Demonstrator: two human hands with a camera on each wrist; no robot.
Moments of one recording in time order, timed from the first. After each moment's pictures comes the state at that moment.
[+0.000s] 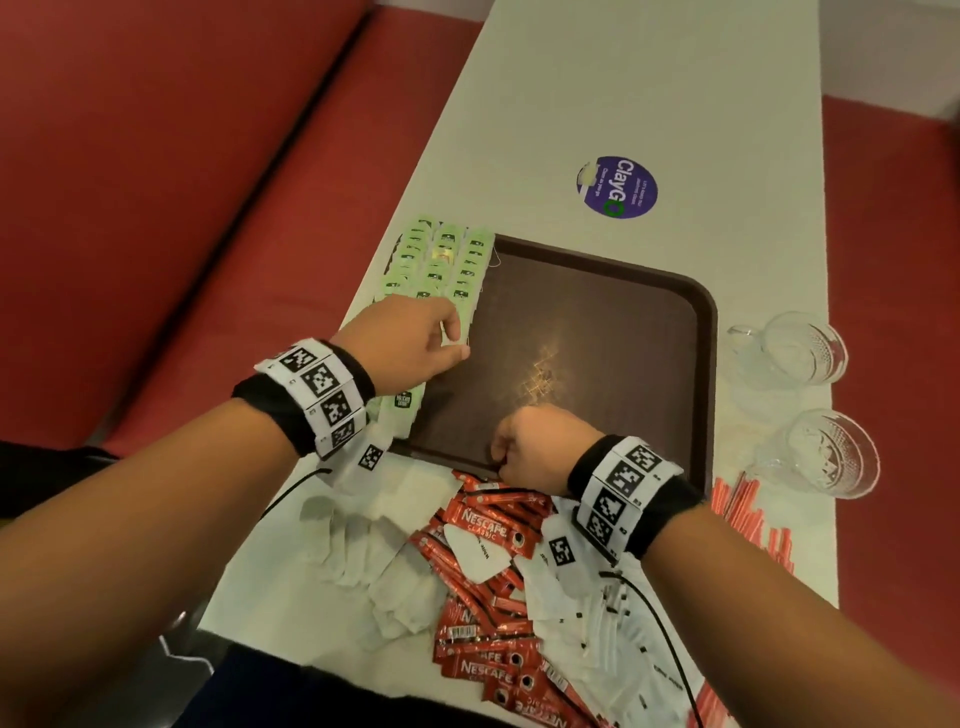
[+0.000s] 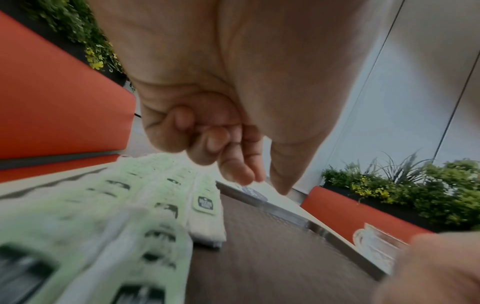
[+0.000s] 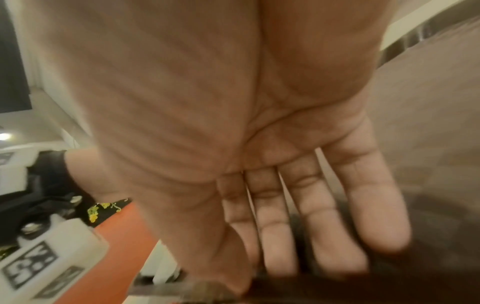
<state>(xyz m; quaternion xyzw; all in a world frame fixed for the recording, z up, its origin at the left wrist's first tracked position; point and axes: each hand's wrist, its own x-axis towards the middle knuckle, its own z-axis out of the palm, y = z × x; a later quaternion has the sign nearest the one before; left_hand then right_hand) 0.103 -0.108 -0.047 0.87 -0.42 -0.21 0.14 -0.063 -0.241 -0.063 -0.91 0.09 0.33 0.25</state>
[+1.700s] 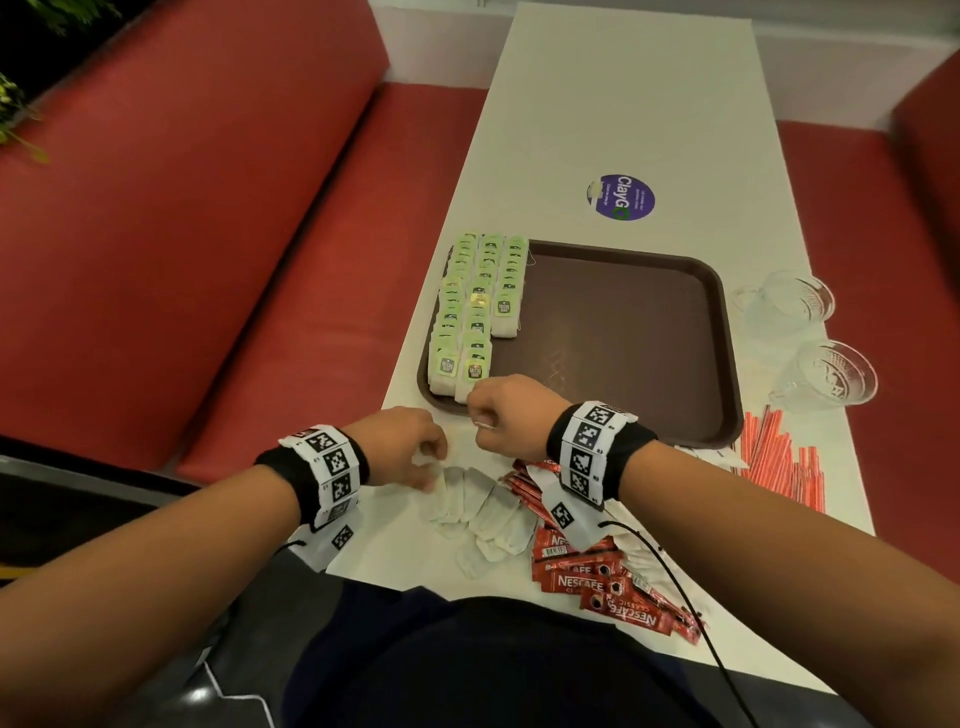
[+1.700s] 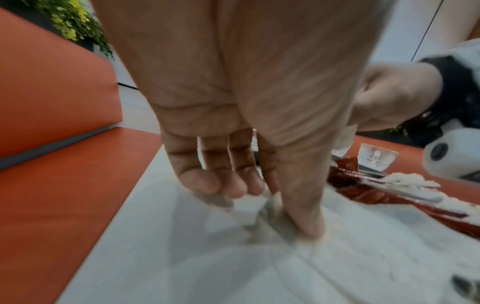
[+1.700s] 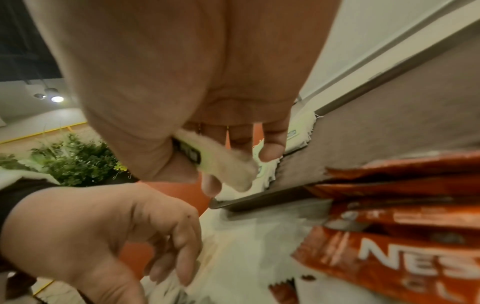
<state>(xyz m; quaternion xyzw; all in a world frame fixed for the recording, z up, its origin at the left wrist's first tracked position) 0.063 0.043 -0.080 0.78 -0.52 -0.33 -0.03 -0.050 -0.135 -0.060 -0.95 -0.01 0.12 0.28</state>
